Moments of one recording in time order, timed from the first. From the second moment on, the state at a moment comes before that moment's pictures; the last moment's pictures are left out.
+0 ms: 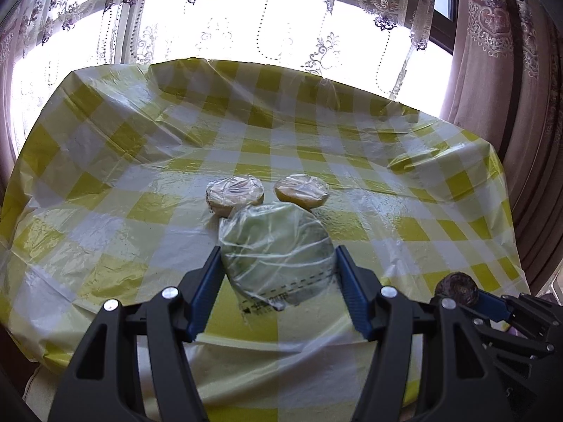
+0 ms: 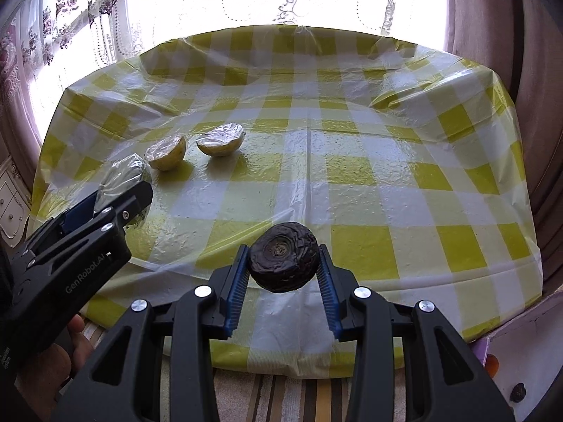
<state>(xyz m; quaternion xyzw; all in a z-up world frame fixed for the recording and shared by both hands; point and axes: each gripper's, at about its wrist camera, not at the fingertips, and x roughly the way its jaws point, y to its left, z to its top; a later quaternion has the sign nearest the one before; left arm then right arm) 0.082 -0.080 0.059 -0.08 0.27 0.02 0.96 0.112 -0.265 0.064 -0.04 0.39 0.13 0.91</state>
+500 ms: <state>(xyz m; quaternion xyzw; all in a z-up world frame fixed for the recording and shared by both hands) 0.047 -0.163 0.073 -0.01 0.27 -0.06 0.96 0.069 -0.332 0.087 -0.01 0.37 0.10 0.92</state>
